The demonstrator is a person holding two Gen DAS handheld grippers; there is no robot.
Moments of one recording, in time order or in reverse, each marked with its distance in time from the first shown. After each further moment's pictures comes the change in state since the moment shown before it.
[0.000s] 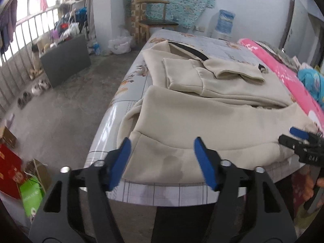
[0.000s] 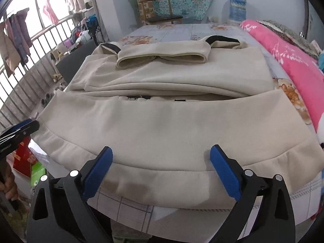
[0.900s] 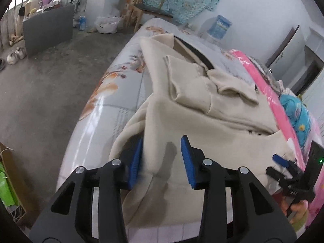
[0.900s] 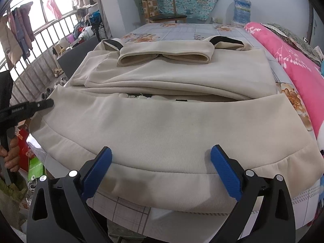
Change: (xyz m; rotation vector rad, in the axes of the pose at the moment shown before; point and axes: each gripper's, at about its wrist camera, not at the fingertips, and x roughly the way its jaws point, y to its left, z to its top) left arm 0.056 0.041 0.029 -0.171 0.071 -0.263; right arm 0.005 0.004 0.001 -0.044 0.008 -0.012
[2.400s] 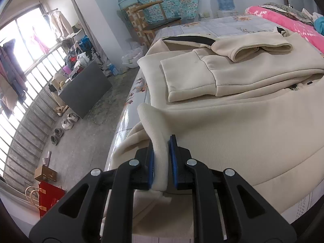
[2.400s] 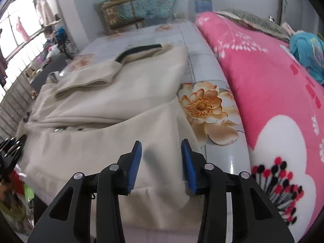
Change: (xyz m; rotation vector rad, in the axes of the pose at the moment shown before) left arm 0.026 -0.086 -0.024 0.452 -0.066 0.581; right arm -0.040 -0.140 0.024 0.162 -0.003 -0.119
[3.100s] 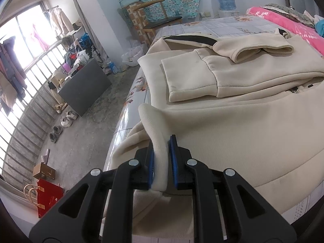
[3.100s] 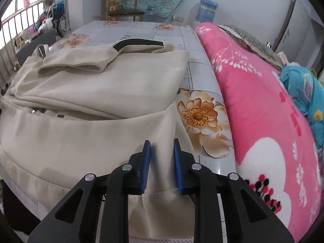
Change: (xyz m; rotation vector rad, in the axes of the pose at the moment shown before) left arm 0.004 0.000 -0.001 -0.018 0.010 -0.007; right arm 0.021 0.029 0.003 -0.188 0.014 -0.240
